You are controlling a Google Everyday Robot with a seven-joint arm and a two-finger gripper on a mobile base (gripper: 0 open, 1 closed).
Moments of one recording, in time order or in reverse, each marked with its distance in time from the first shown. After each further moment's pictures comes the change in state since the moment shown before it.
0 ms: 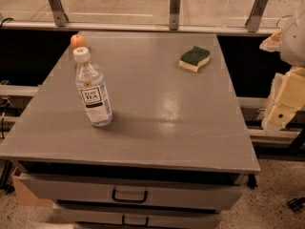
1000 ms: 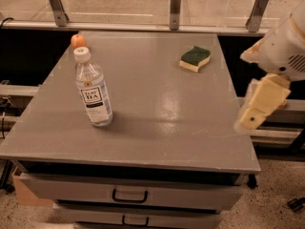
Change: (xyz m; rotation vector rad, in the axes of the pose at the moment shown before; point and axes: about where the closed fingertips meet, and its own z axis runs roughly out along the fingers) arm -0.031 0.009 0.026 -0.063 -0.134 0.066
